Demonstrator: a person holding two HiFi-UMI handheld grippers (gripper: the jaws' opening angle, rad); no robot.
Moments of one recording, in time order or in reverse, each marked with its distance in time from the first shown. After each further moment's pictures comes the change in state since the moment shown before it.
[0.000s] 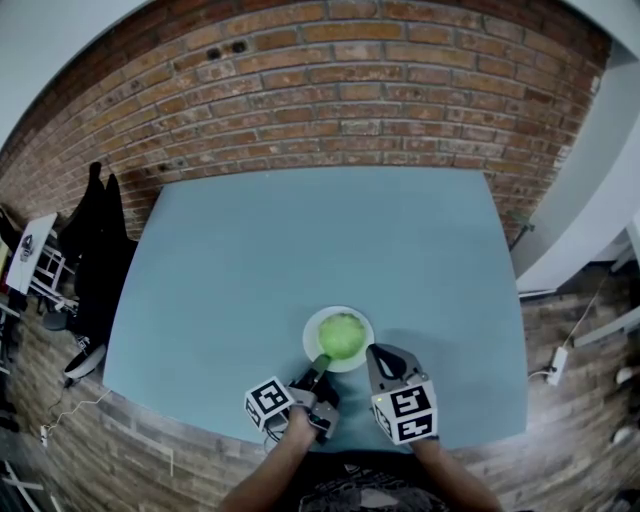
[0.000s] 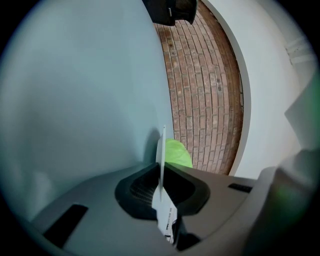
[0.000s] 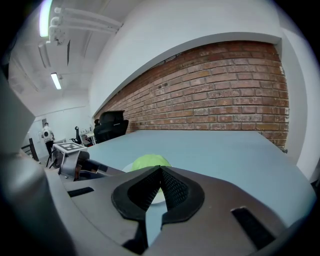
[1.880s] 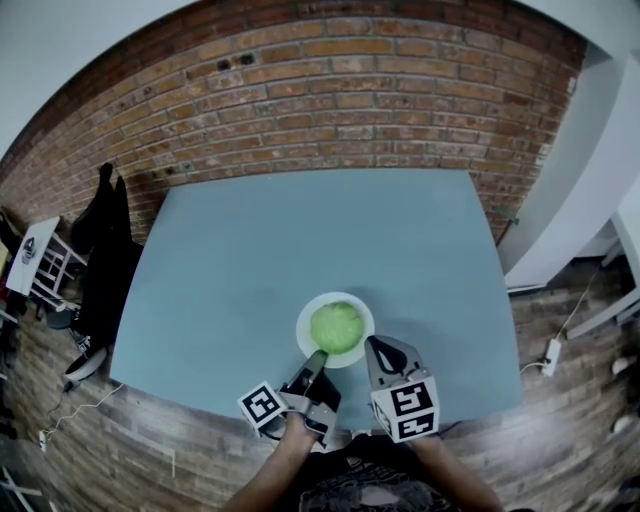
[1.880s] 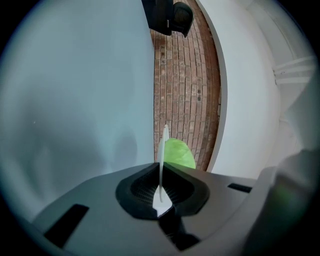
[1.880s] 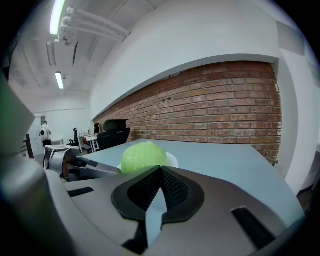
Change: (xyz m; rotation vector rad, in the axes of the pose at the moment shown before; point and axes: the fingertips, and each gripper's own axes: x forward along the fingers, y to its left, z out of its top) left arm -0.067 -0.069 -0.022 -0.058 -0.026 -0.202; right arm -0.060 0.038 0.040 -0.031 -0.072 -0.037
